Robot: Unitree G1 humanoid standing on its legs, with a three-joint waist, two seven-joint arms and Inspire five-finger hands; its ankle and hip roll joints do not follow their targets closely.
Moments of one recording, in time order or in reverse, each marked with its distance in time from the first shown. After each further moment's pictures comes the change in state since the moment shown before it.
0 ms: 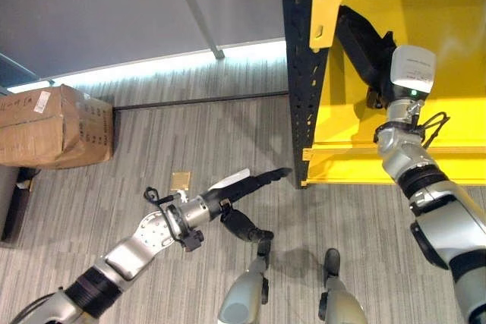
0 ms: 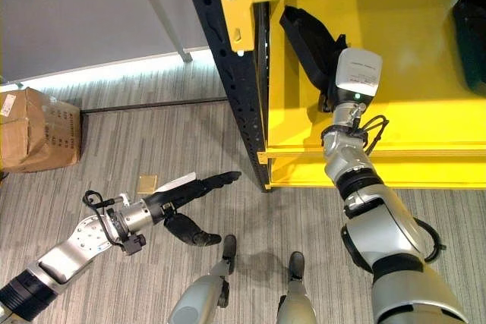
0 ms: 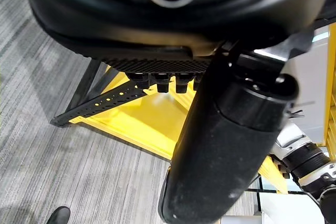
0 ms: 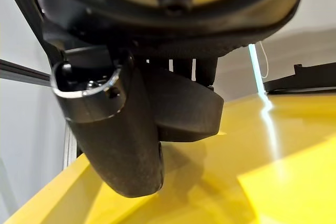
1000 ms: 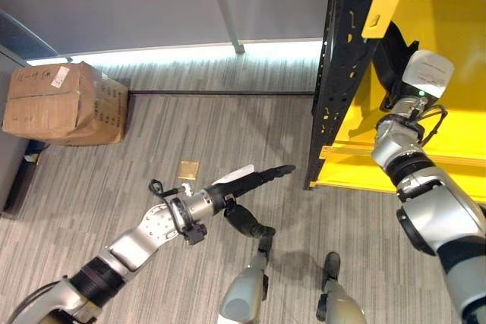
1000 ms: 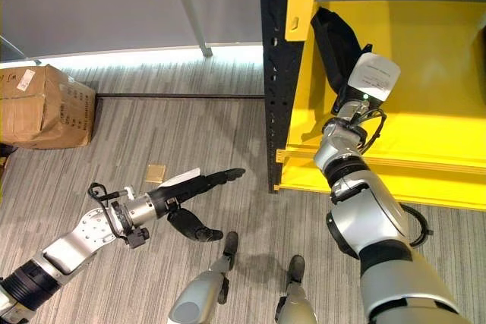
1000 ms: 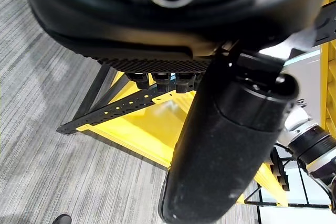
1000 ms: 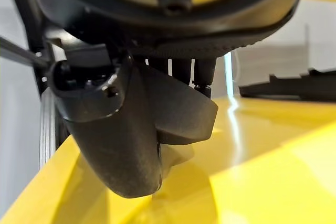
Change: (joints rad) left arm -0.058 0.001 -0.040 0.009 0.003 0.016 -0.003; right arm -0.121 0.081 0.000 0.186 0.145 0.237 0.000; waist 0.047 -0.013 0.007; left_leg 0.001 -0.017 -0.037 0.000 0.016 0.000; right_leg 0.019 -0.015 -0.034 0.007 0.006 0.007
